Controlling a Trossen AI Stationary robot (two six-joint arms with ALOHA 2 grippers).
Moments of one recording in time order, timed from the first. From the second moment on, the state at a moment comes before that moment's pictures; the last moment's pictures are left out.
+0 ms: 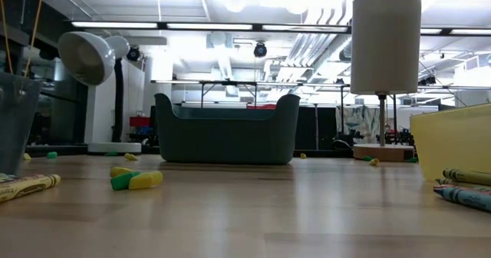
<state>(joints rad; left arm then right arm) -0.85 1.43 1.08 -1.05 -0.01 -1.12 0.08 1.29 1.38 -0.71 0.05 0.28</state>
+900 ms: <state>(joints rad) -0.75 1.42 0.84 -0.93 0.17 -0.73 0.23 1.33 1.38 -0.42 0.13 0.62</state>
